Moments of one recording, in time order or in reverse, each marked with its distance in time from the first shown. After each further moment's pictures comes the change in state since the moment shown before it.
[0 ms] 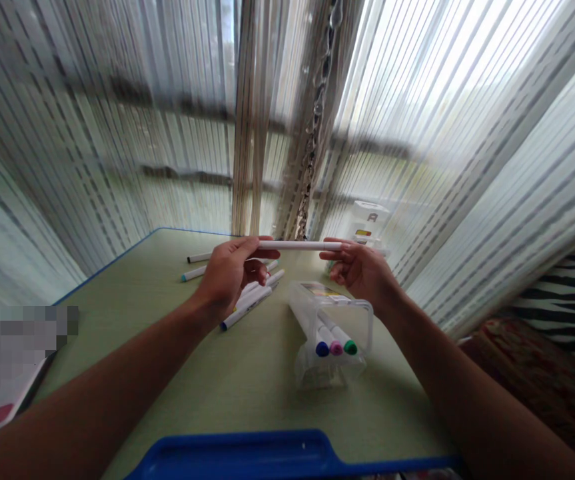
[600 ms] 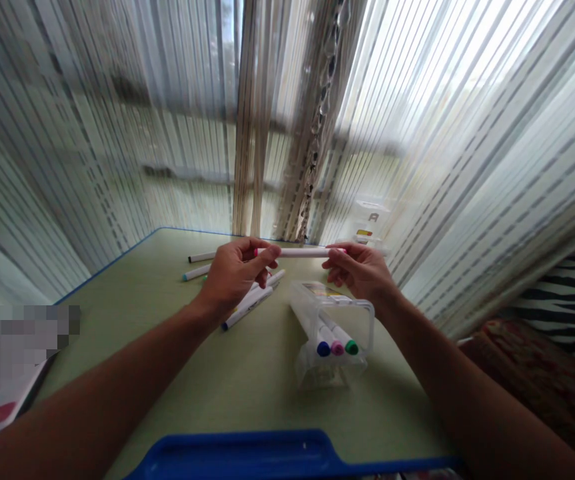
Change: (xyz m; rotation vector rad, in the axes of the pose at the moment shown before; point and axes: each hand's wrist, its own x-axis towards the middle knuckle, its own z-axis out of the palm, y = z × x) left_hand 0.000 -0.006 -0.004 0.195 -0.063 0.120; right_hand 0.001 0.011 -0.003 -0.116 -0.055 -0.132
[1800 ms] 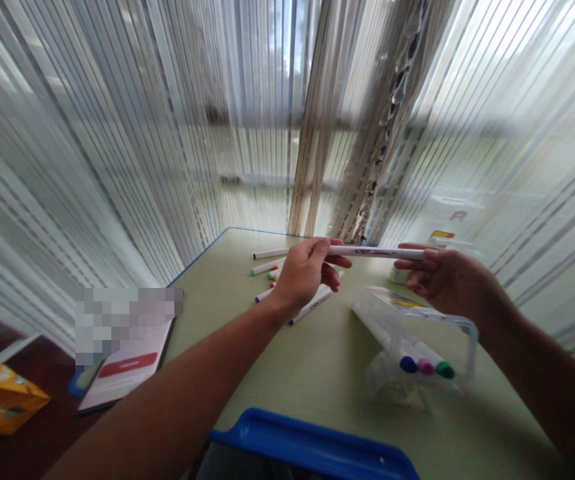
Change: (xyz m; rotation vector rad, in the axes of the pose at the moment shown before) left_hand 0.001 0.001 0.005 -0.165 -0.033 -0.107; right_hand 0.000 -0.016 -0.001 0.142 0.137 0.257
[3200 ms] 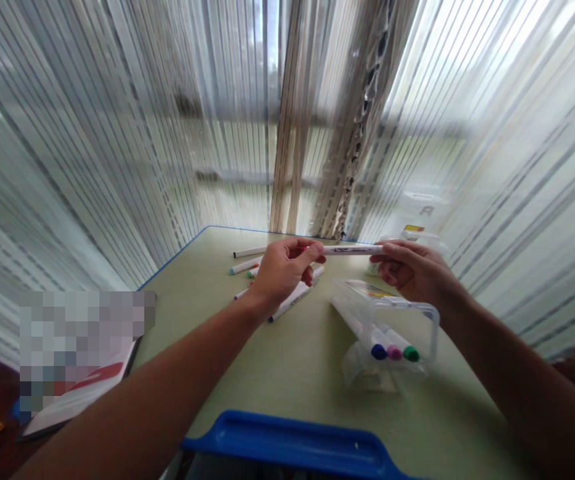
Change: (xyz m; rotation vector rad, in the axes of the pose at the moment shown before) left_hand -0.001 -0.001 -0.003 0.156 -0.007 0.046; right_hand 0.002 0.010 -0.005 -0.098 -0.091 -0.152
